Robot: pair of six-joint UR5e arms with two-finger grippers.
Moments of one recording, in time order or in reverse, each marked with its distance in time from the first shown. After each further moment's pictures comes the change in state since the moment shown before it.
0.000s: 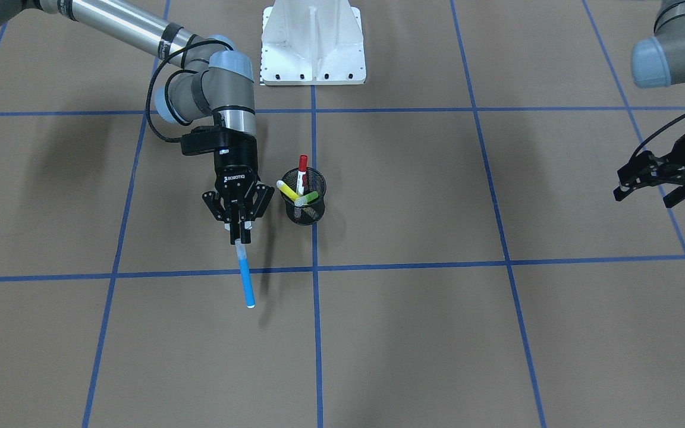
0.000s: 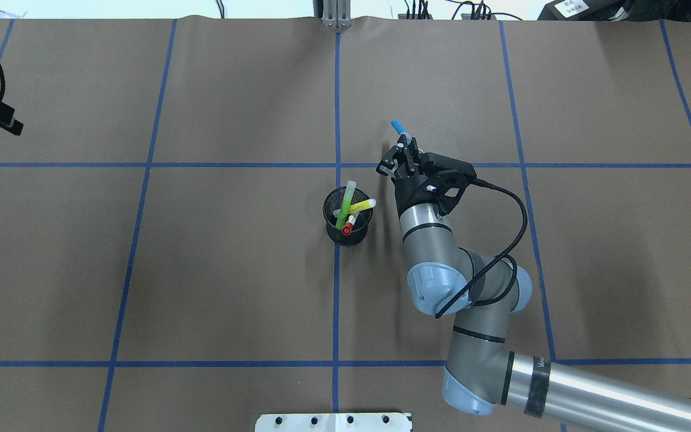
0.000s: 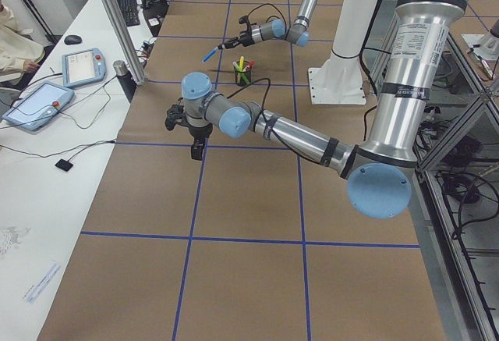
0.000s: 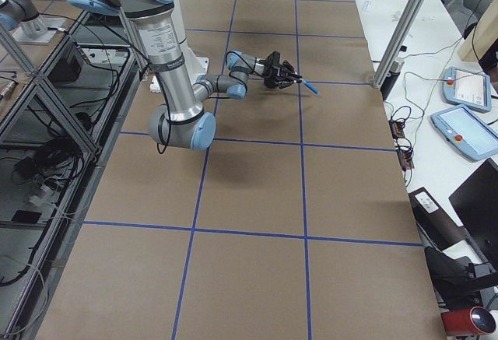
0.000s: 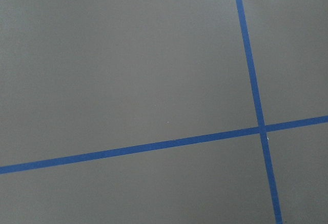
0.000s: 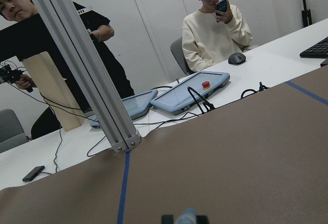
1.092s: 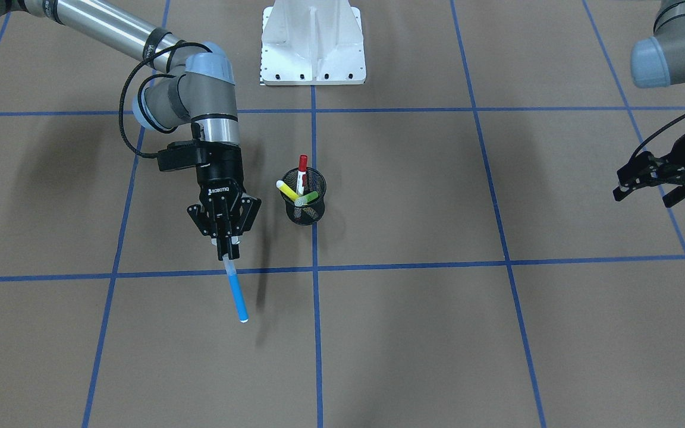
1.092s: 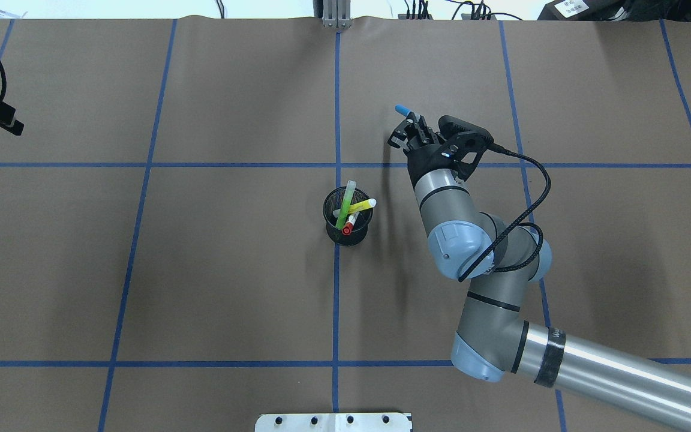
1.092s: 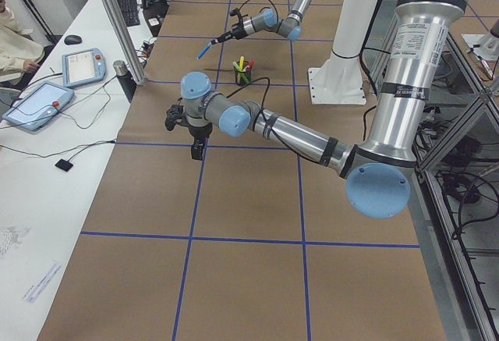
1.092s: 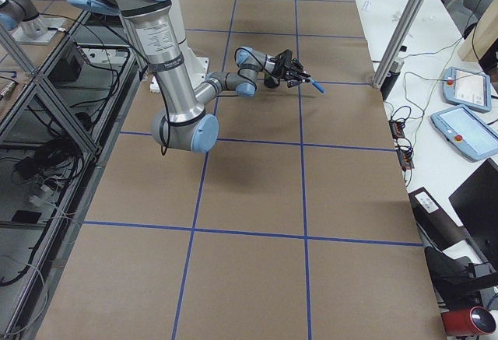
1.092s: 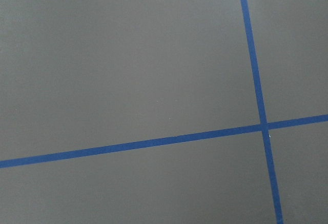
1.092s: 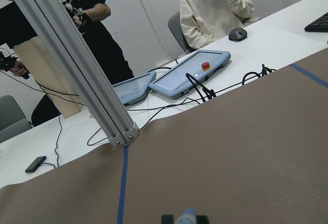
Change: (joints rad) left arm 0.000 -0.006 0.002 0.012 -0.002 -0.001; right arm 0.095 -0.011 0.045 0.003 0.156 0.005
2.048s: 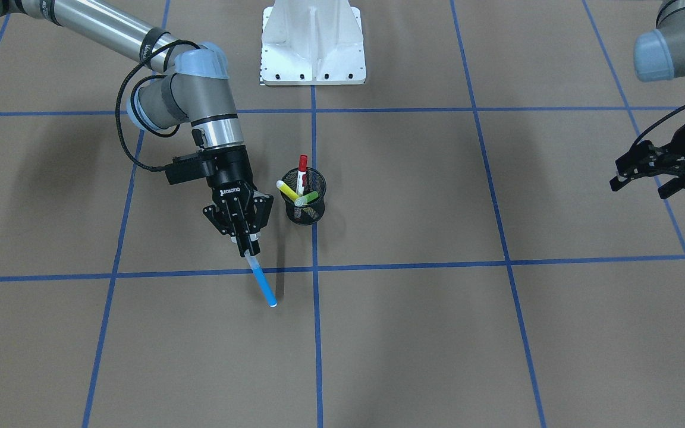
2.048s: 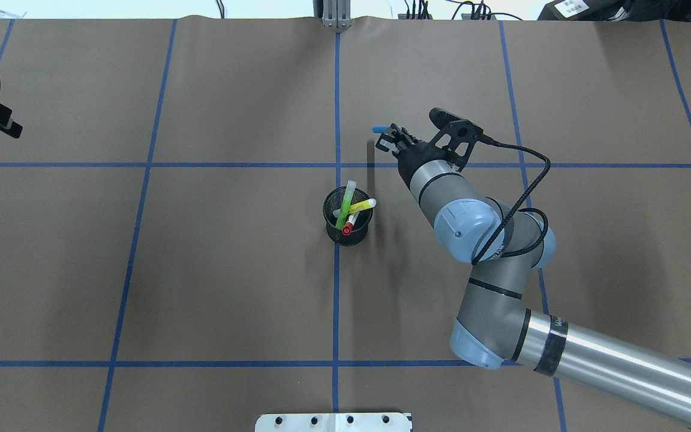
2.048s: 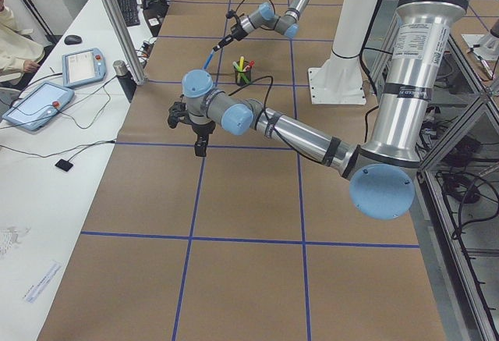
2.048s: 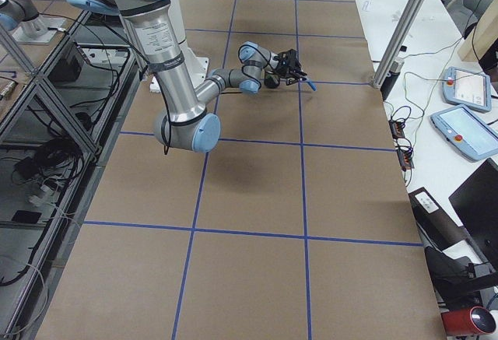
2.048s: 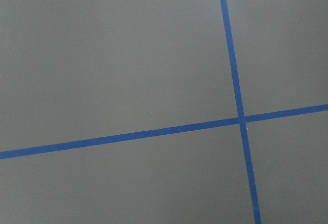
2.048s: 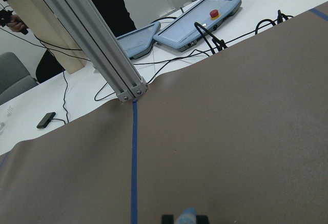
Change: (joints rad) left arm -0.009 0.013 -0.029 0.017 -0.046 -0.002; right arm 0.034 0.008 0.026 0.008 0.261 0.033
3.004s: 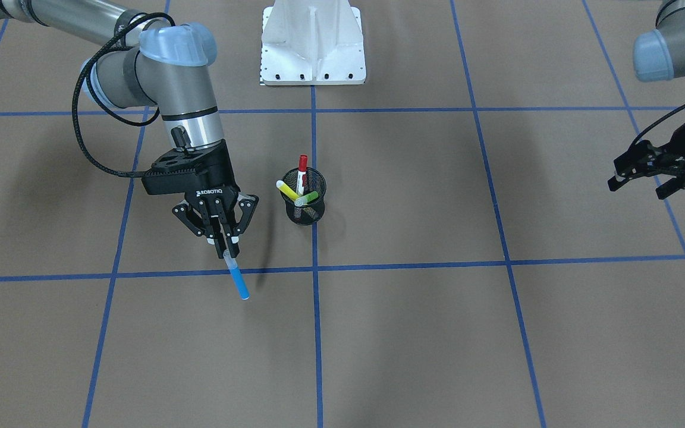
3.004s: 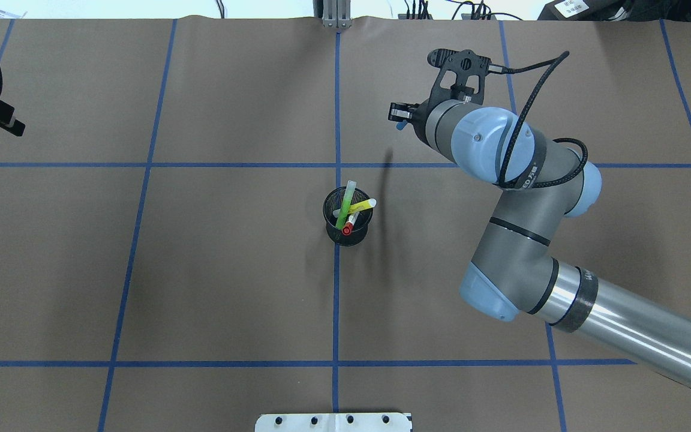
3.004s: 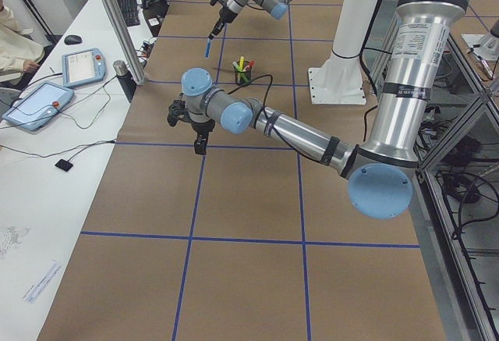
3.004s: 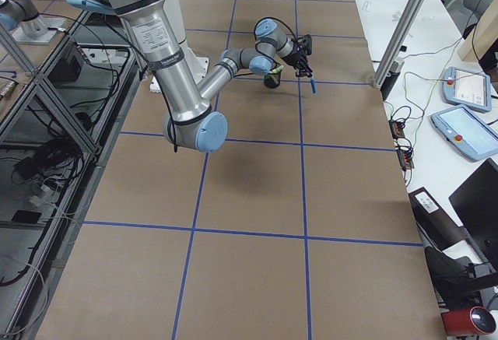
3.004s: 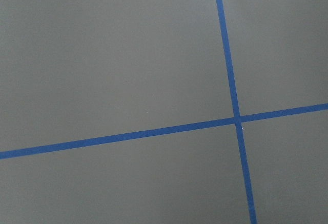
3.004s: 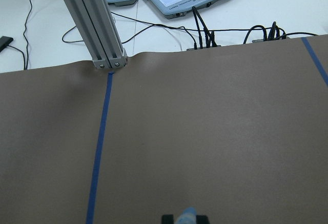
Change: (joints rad) left arm -0.001 -0.007 -0.001 0.002 -0.014 -0.003; right arm 0.129 0.023 0.157 -0.343 0.301 -0.201
